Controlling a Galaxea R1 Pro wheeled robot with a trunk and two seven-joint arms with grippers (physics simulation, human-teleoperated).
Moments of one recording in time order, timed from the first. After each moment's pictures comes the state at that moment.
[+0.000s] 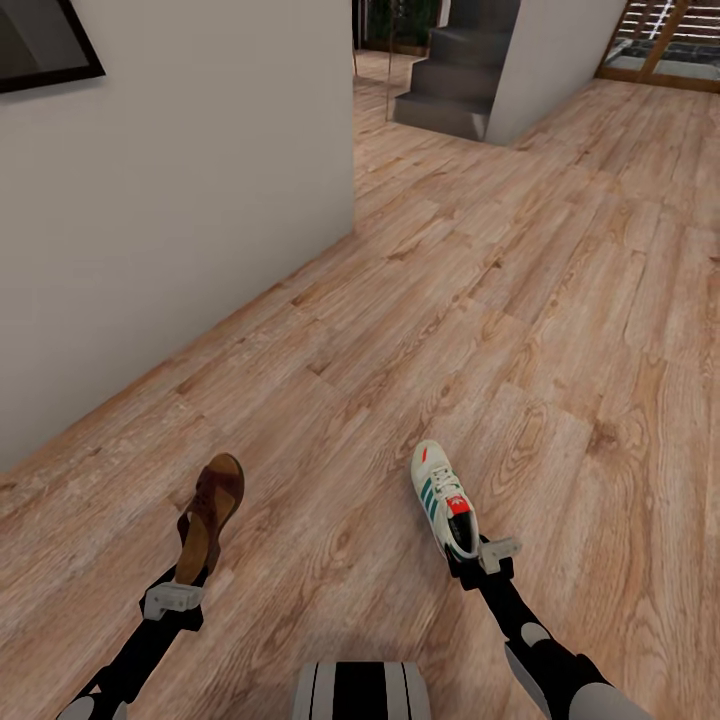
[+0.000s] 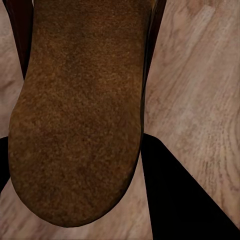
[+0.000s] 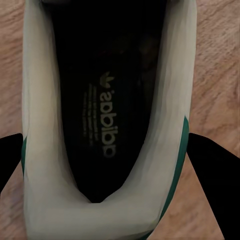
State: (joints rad) left arm -0.19 0.13 0.22 -0.88 0.09 -0.40 -0.46; right arm -0.57 -0.07 0.19 -0.32 0.00 -0.55 0.02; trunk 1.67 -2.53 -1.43
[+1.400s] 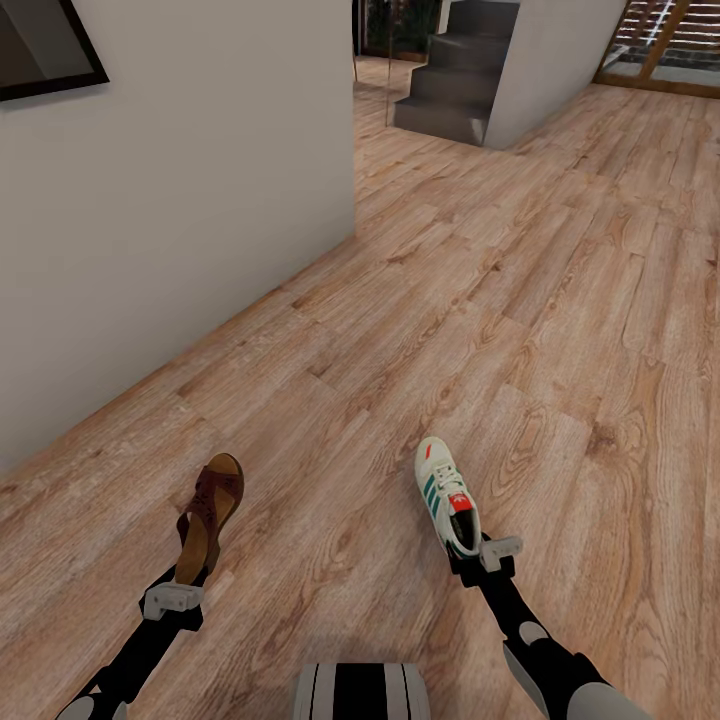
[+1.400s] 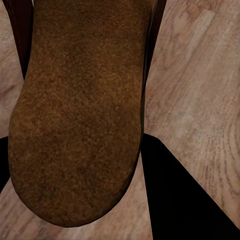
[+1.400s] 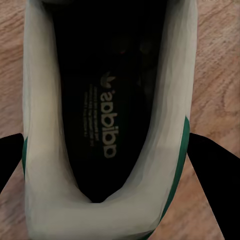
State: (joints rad) left arm -0.19 0.13 0.22 -0.88 0.09 -0.40 -0.46; right arm -0.57 -0.06 0.19 -0.33 0.00 -0.55 -0.02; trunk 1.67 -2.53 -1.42
